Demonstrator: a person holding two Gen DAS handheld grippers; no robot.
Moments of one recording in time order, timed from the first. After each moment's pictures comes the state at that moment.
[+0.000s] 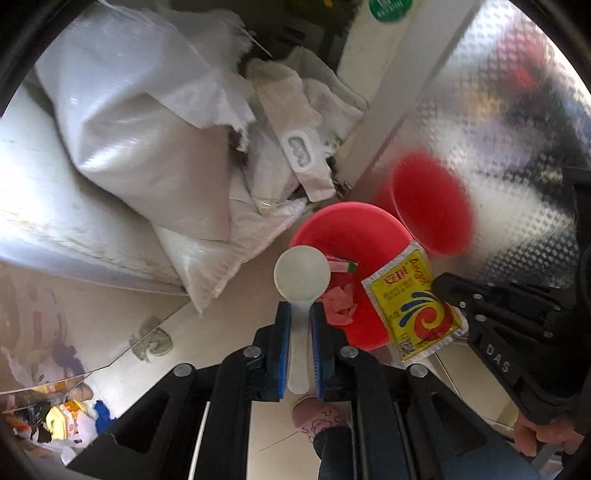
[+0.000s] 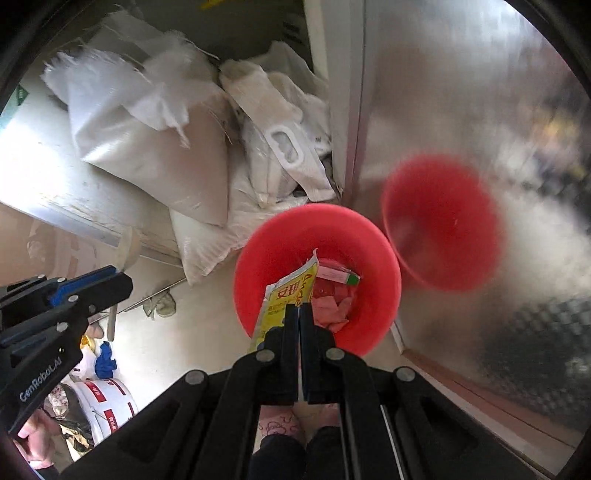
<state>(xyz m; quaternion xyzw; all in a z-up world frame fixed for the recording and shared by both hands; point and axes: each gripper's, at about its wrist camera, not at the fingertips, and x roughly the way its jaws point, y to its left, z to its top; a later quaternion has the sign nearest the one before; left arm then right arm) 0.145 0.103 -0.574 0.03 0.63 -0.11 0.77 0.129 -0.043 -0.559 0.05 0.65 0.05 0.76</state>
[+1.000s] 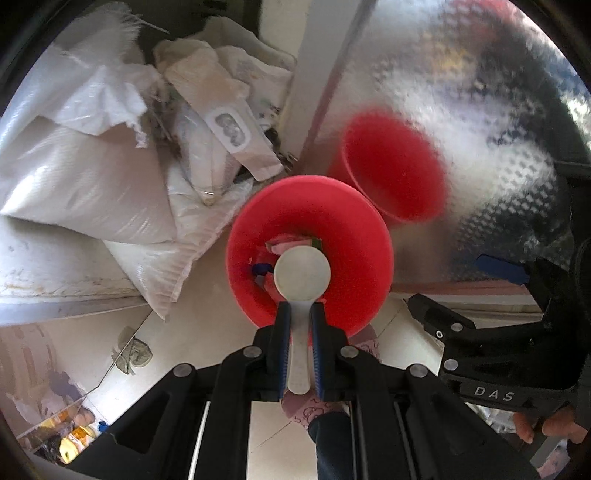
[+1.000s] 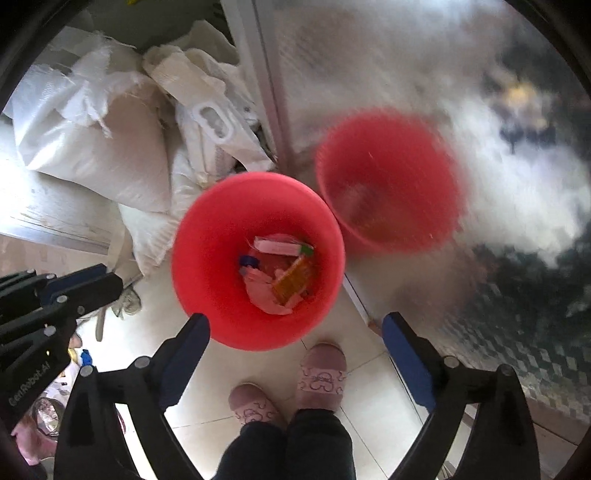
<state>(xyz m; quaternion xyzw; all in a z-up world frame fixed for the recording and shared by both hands) 0.156 0.048 -0.605 0.07 0.66 -0.19 0.72 0.115 -0.082 -0.577 0.05 0.68 -0.03 0.73</state>
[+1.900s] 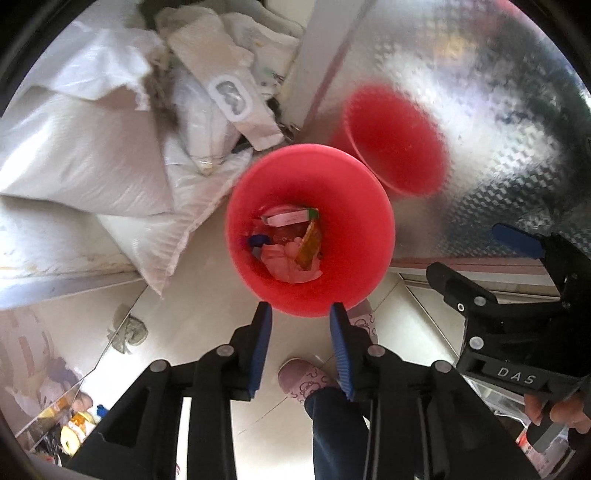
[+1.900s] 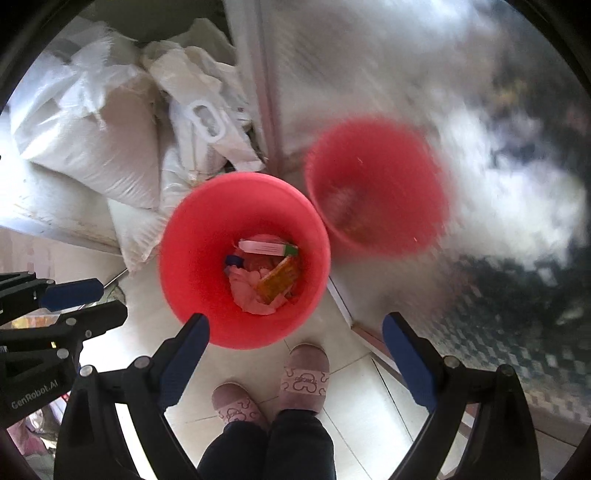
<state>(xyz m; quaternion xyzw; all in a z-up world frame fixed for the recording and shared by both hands) 0.150 0.066 -0.604 0.06 0.70 -0.19 0.69 0.113 -0.075 -0.557 0.01 0.67 -0.03 0.74</state>
